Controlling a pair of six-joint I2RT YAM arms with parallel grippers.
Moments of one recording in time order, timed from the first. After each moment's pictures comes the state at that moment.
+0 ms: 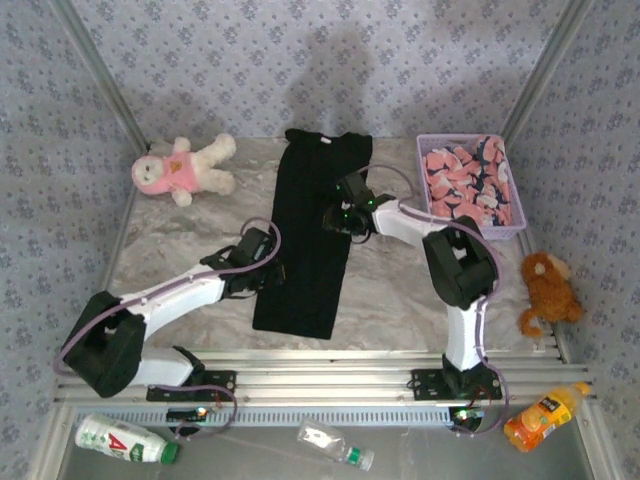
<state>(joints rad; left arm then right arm) -0.65 1.35 0.70 -0.36 0.01 -0.75 0.53 2.00 1.41 -0.36 -0.08 0.64</state>
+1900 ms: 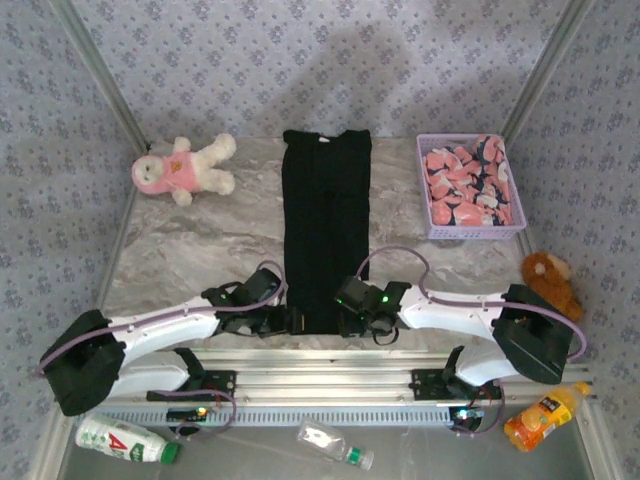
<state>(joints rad) -0.90 1.18 0.48 -0.35 0.27 -0.96 1.05 1.38 0.68 -0.59 0.03 0.93</state>
